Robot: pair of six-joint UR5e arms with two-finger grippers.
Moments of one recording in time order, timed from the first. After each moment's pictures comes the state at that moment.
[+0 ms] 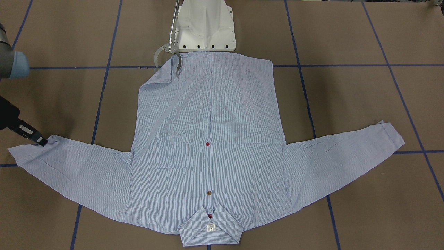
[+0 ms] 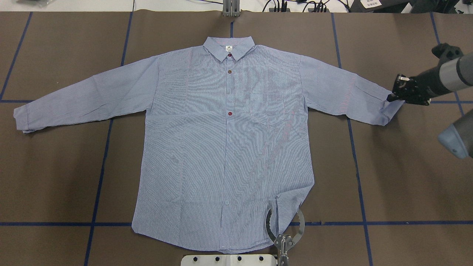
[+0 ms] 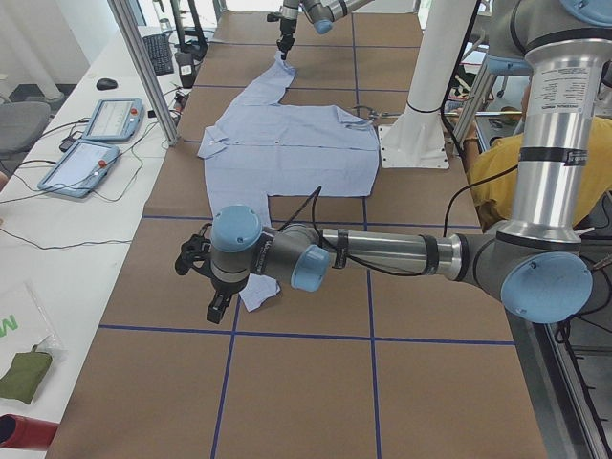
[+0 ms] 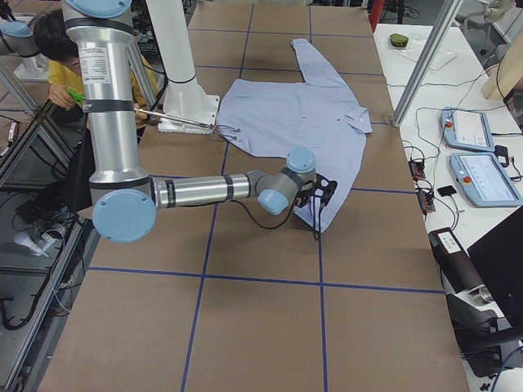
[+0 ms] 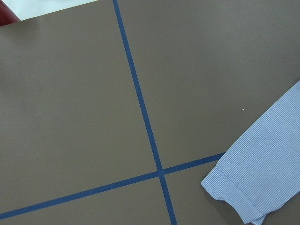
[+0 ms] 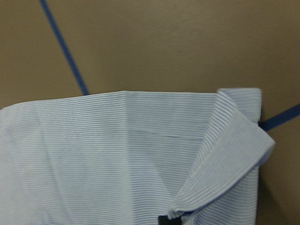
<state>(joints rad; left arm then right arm) -1.60 -1.63 -1.56 -1.87 -2.37 0.04 1.05 -1.36 1.54 -0.89 2.25 1.46</state>
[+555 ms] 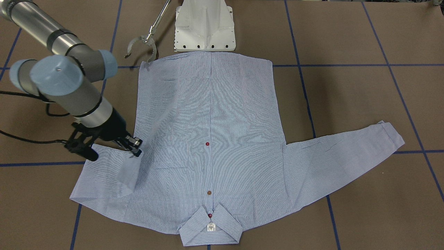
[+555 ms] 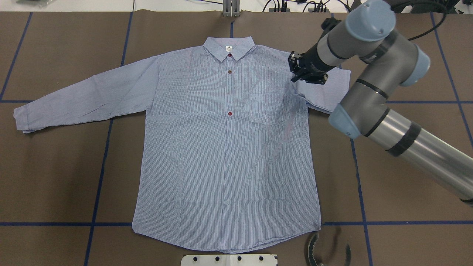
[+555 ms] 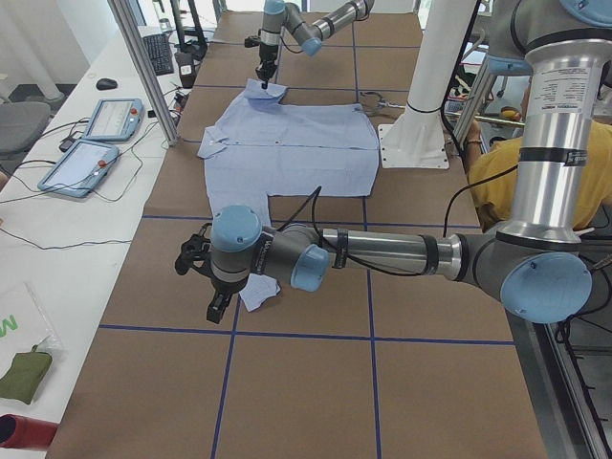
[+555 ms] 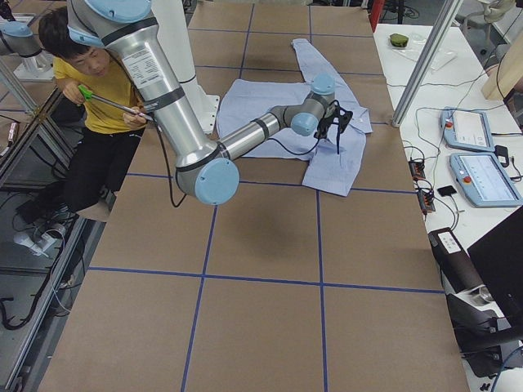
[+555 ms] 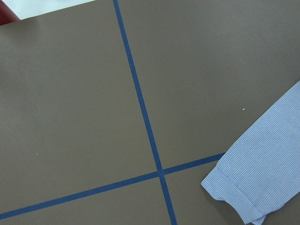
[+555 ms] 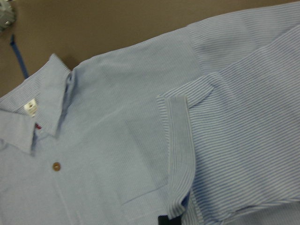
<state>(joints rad) -1.60 -1.63 -1.57 -1.87 -2.37 0.04 0.80 -0.92 1.46 -1.14 2.02 1.61</state>
